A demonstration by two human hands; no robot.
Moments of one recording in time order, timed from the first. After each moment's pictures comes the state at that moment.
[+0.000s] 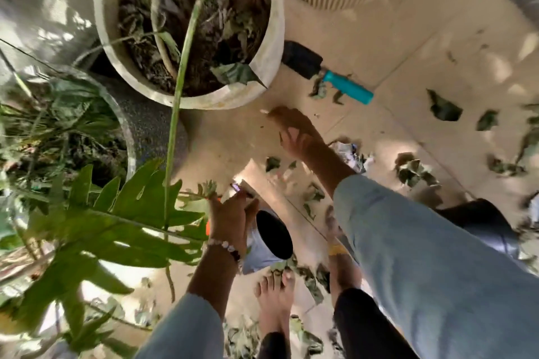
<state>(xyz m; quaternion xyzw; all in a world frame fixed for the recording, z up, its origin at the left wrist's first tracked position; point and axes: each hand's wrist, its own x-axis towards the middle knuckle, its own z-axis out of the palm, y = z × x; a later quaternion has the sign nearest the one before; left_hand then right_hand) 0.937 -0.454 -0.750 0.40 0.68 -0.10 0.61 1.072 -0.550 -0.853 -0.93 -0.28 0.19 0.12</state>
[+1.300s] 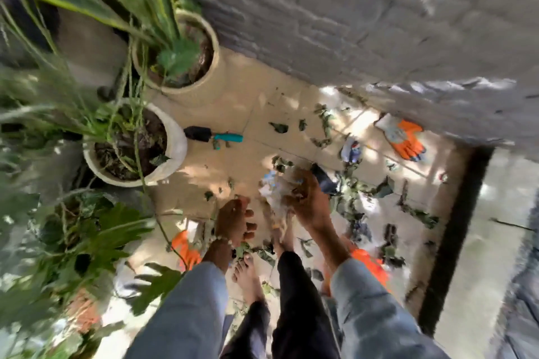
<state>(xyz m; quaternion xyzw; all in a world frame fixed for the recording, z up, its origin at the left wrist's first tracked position) 0.958 -0.620 -0.478 0.62 0.41 -0.40 0.54 0.930 -0.781 -0.497 -0.78 0.32 0.16 0.51</state>
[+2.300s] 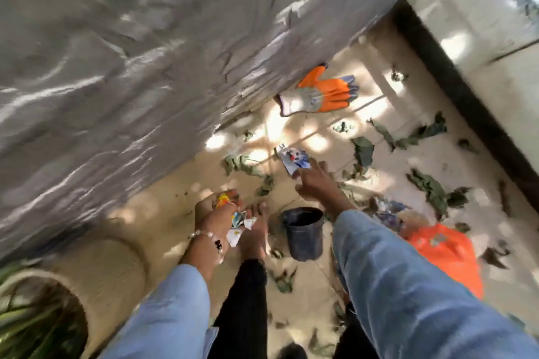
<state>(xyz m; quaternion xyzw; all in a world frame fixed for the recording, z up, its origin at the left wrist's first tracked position) 1.135 -0.906 -0.647 0.79 0.14 -0.47 0.37 0.969 -1.018 -0.751 -0.73 0.49 0.28 0.38</state>
